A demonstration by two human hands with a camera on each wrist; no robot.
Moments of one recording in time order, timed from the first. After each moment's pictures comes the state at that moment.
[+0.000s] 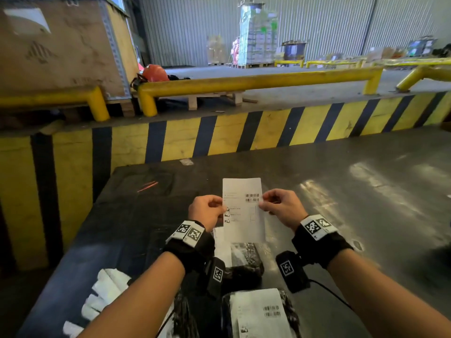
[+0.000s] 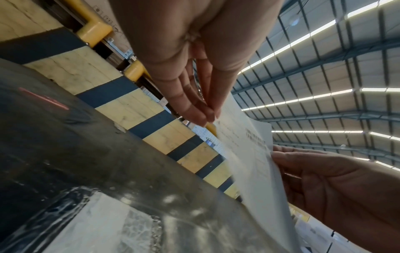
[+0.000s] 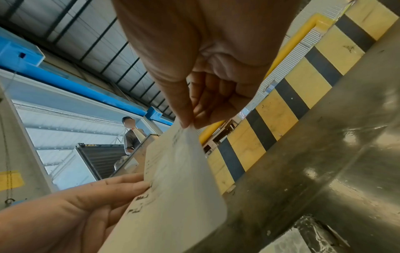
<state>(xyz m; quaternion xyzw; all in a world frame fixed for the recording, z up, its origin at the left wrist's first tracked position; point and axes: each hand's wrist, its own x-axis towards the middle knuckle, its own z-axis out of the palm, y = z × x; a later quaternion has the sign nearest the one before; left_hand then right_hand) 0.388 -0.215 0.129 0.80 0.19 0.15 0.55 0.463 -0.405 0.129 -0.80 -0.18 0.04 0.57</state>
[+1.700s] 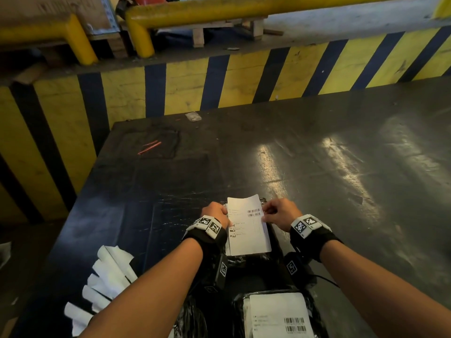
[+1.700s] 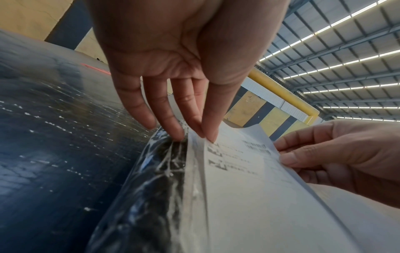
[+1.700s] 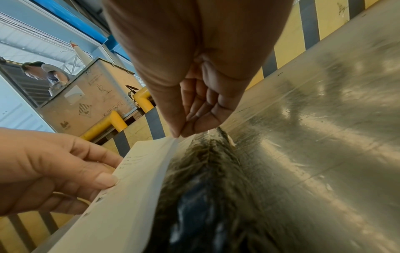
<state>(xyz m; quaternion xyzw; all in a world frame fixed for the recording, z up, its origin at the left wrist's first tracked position) 0.459 -0.173 0.012 0.87 0.31 -0.15 0.34 0.529 -0.353 0.005 -0.90 -0.16 0.22 0.34</state>
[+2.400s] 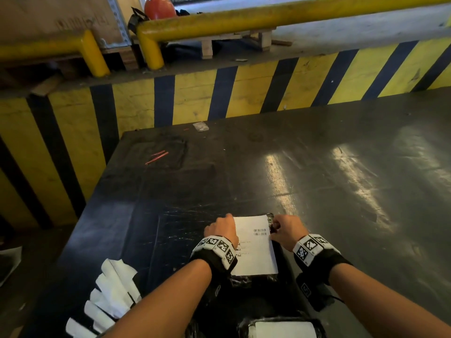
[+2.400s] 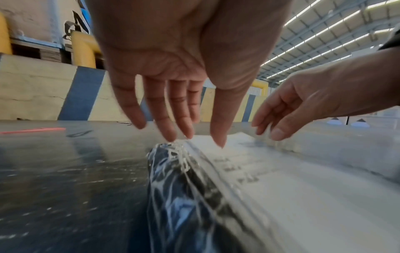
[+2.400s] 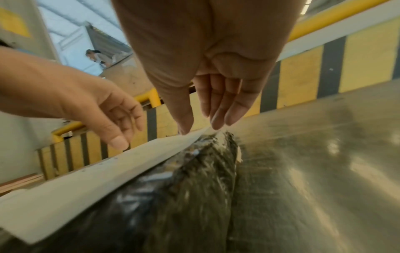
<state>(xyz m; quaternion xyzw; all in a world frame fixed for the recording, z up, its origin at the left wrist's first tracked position) 0.461 -0.181 0.014 0.95 0.24 -0.15 0.14 0.537 -0.342 -0.002 -0.94 -0.21 0.18 0.20</state>
